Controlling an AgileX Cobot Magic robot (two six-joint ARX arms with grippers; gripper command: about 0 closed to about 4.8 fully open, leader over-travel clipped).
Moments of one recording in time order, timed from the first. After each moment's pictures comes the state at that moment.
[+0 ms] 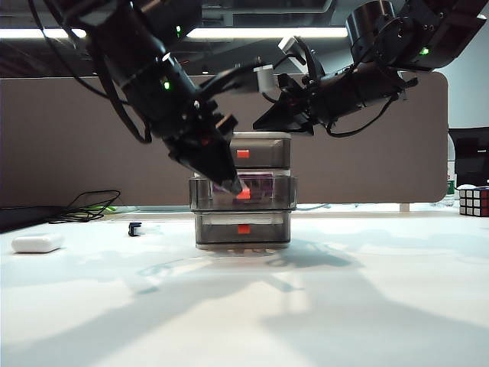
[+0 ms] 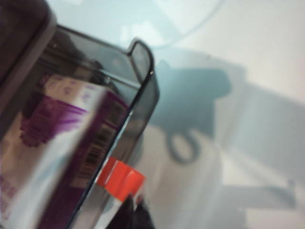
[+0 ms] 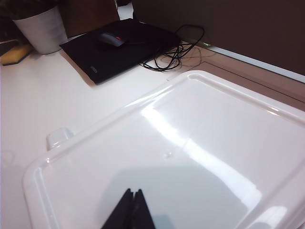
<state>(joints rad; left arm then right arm) -0.63 1.66 1.09 -0.23 0.18 0.43 0.30 1.91 1.31 0.31 -0.67 -0.03</state>
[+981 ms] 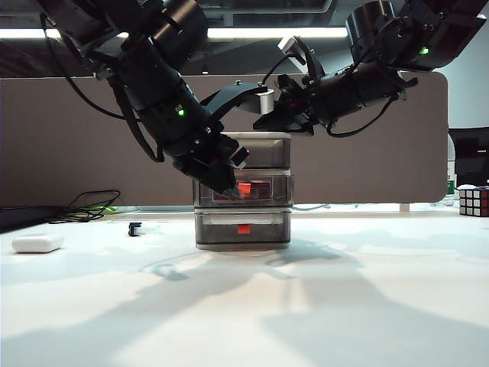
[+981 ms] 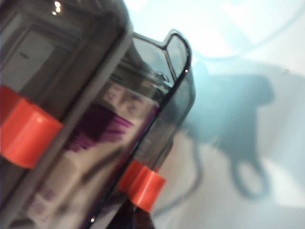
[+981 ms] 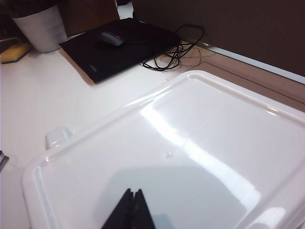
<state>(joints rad) -0.62 1.73 1.09 -0.05 0.03 0.43 0.30 1.91 1.31 0.30 -0.67 -0.04</state>
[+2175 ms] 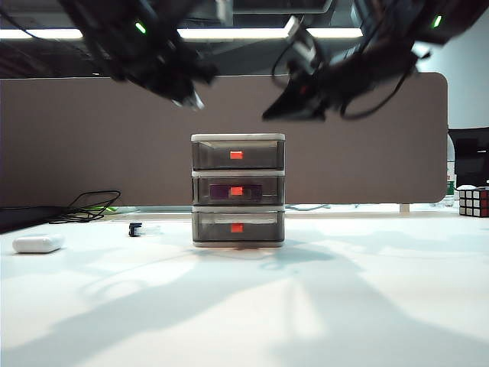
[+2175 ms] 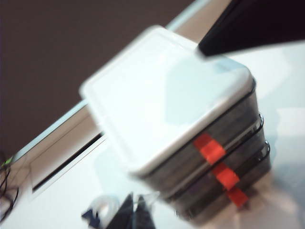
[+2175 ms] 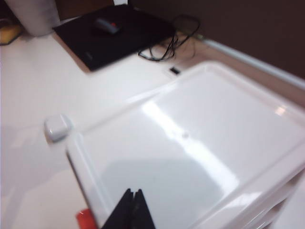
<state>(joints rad) -0.63 1.38 0.90 0.16 -0.24 0.40 0.29 1.79 1.30 0.14 -0.64 -0.14</state>
